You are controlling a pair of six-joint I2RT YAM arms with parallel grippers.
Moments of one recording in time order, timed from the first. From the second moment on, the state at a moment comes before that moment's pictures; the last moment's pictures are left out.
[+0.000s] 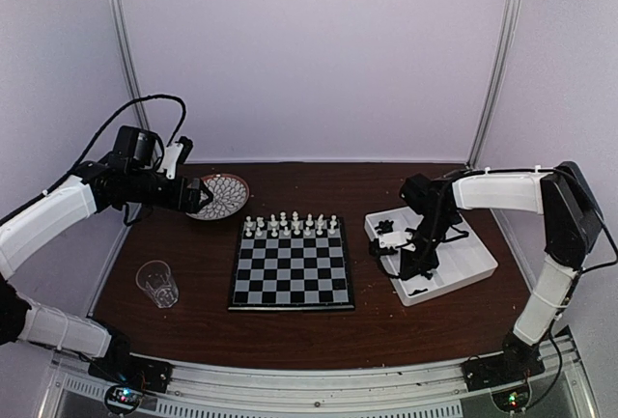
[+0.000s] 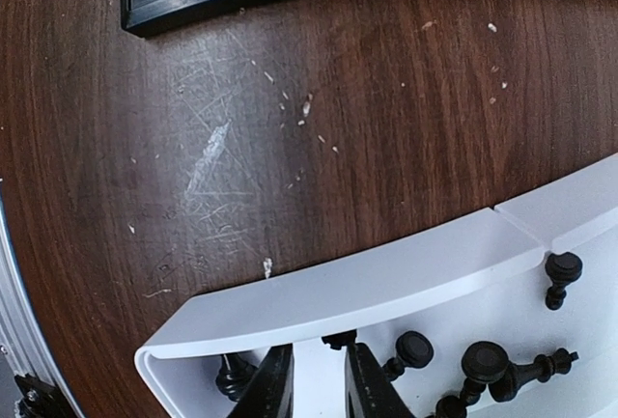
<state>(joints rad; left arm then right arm) -0.35 1.22 1.05 -0.55 0.15 -0.10 0.51 1.75 1.17 -0.92 -0.29 -0.94</state>
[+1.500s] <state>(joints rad) -0.35 1.23 1.05 -0.54 0.20 -0.10 0.76 1.67 1.26 -0.95 -0.20 -0.84</state>
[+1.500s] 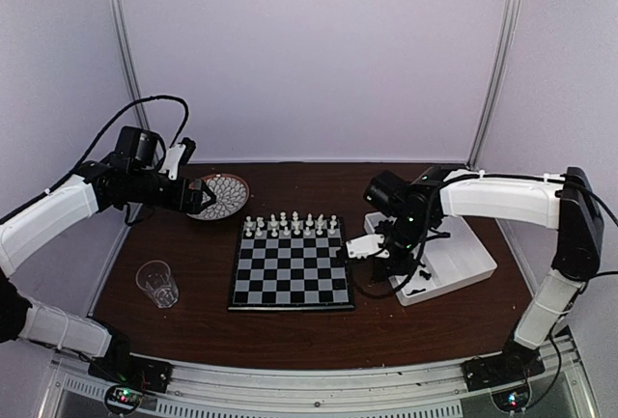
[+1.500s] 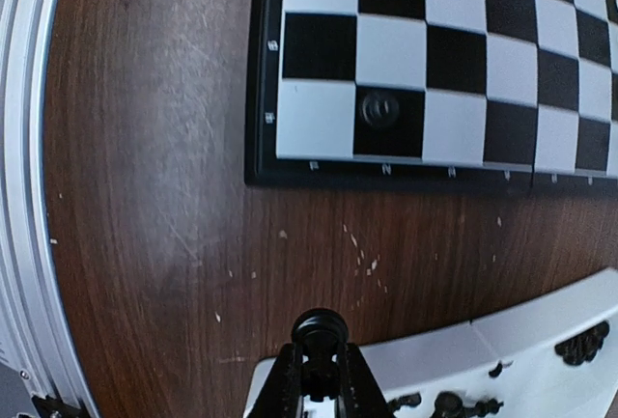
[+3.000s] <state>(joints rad) -0.35 1.23 1.05 -0.54 0.21 -0.10 0.98 2.02 1.52 -0.96 -0.04 -0.73</state>
